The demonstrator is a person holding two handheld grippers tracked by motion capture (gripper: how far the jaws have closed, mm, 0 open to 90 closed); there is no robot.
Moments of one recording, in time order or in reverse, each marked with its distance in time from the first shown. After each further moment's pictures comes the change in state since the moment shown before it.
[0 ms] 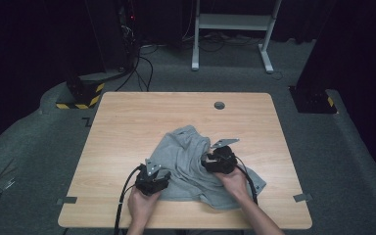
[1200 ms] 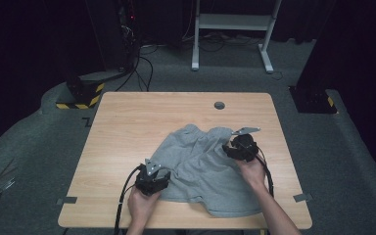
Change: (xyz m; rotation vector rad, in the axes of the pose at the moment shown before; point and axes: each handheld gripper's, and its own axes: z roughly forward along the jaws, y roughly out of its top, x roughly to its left) left arm 0.000 0.000 0.000 0.001 0.002 -0.001; right arm -0.055 0.002 -0.050 -0.011 -0.258 0.081
